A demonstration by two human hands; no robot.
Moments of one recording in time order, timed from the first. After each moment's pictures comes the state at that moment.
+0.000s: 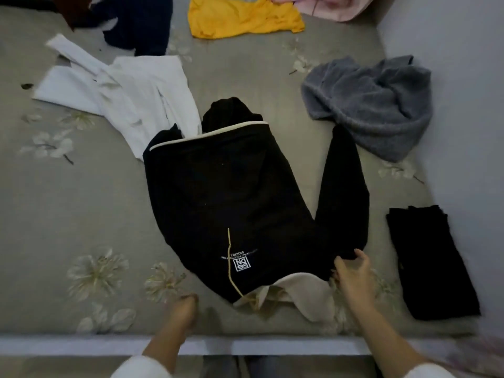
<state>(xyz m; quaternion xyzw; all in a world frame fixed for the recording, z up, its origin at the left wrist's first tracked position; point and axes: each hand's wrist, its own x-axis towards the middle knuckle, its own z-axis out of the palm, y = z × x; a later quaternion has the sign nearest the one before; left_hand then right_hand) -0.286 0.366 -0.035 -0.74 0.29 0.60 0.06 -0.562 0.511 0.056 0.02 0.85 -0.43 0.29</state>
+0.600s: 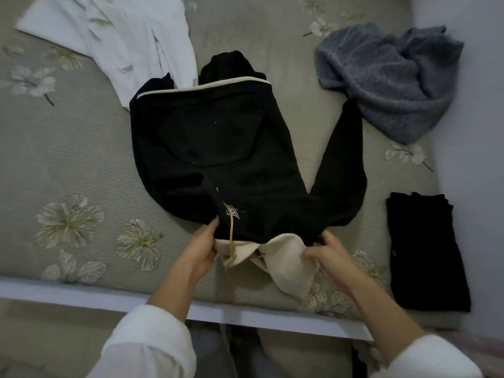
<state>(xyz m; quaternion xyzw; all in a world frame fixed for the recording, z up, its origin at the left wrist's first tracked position) -0.387 0.383 -0.027 -0.56 0.25 0.78 -0.14 -0.590 0.520 0.038 -0.15 0.77 -0.33 0.53</state>
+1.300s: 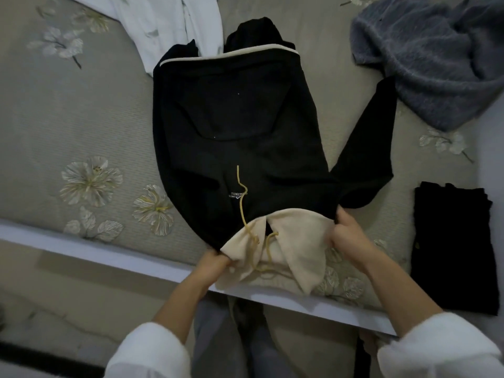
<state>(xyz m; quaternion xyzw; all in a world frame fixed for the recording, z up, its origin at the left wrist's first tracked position) -0.338 0.466 -0.046 -0.64 0.38 0.66 0.03 -0.600 0.520 0.006 -0.19 0.77 -0.31 0.53</state>
